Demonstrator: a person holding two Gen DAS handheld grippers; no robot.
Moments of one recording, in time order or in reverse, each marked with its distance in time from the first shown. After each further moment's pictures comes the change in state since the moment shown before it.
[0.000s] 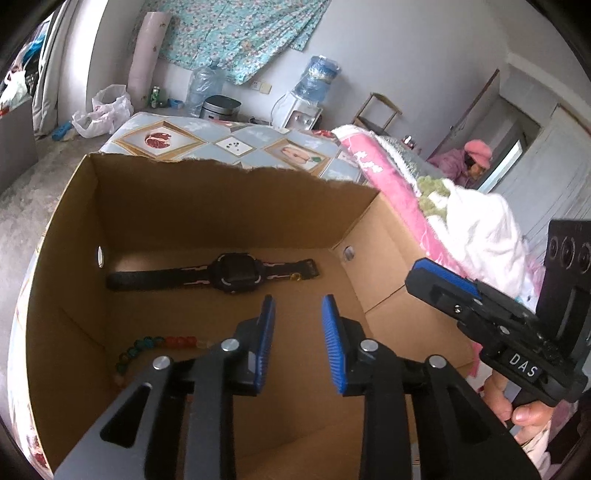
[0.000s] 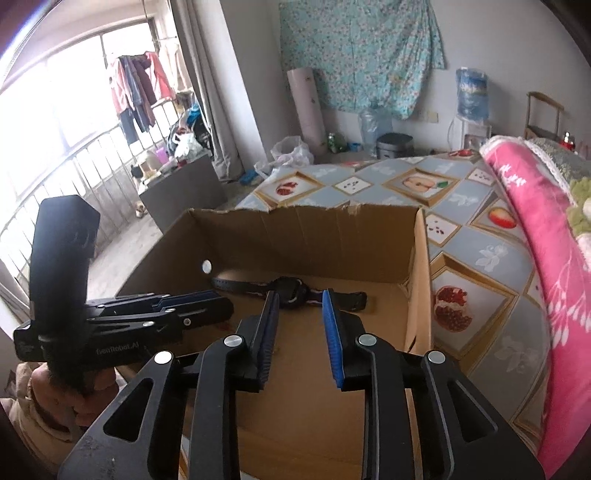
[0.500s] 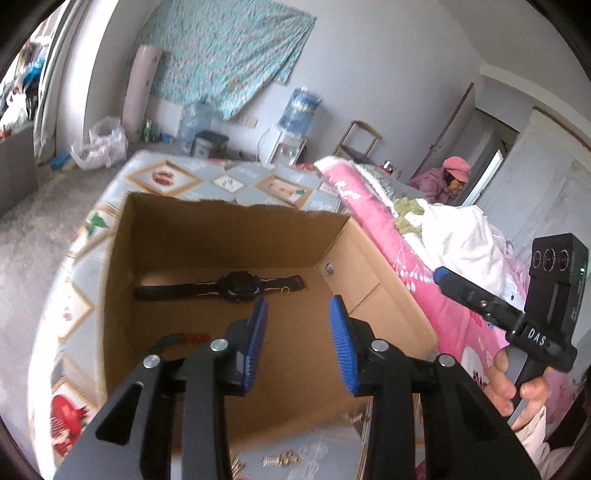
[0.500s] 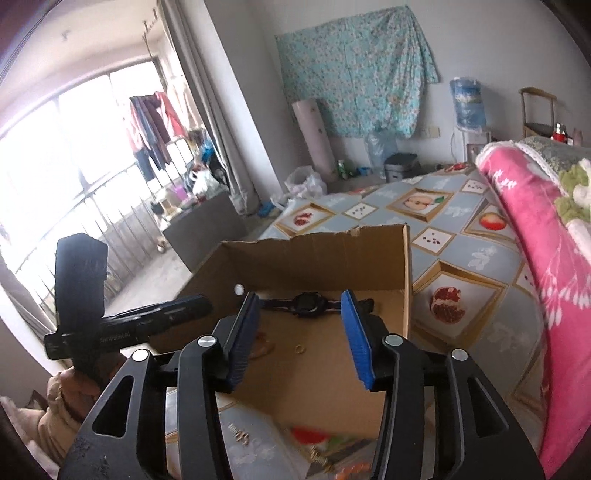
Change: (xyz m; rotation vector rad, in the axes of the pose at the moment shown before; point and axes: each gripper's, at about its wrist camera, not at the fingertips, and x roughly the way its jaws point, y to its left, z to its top) left arm -0.078 -0.007 -0.024 0.079 -0.133 -0.026; right arm -0.070 -0.004 -0.023 0.065 -0.125 0.098
